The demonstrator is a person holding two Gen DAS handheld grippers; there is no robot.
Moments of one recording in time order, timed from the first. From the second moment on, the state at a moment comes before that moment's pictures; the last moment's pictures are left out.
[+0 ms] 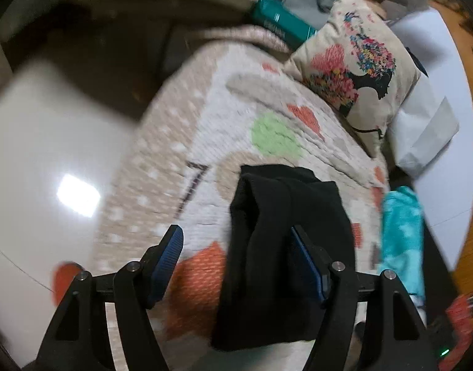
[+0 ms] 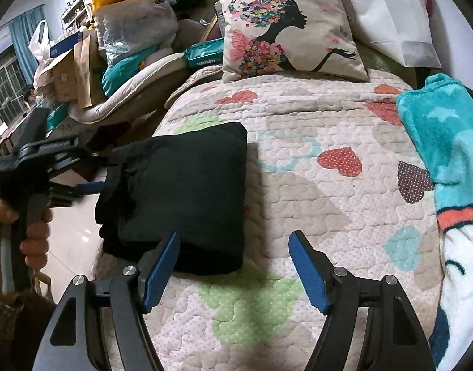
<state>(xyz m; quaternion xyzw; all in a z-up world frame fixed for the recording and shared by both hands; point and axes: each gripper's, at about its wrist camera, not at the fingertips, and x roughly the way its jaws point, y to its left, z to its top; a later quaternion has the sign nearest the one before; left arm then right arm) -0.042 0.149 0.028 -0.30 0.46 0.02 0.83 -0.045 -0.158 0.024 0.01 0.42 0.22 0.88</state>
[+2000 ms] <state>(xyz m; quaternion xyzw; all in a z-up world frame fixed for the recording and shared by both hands) -0.126 0.048 0.015 -0.08 0.43 0.11 0.89 -0.079 -0.147 0.006 -0.03 0.42 0.21 0.88</state>
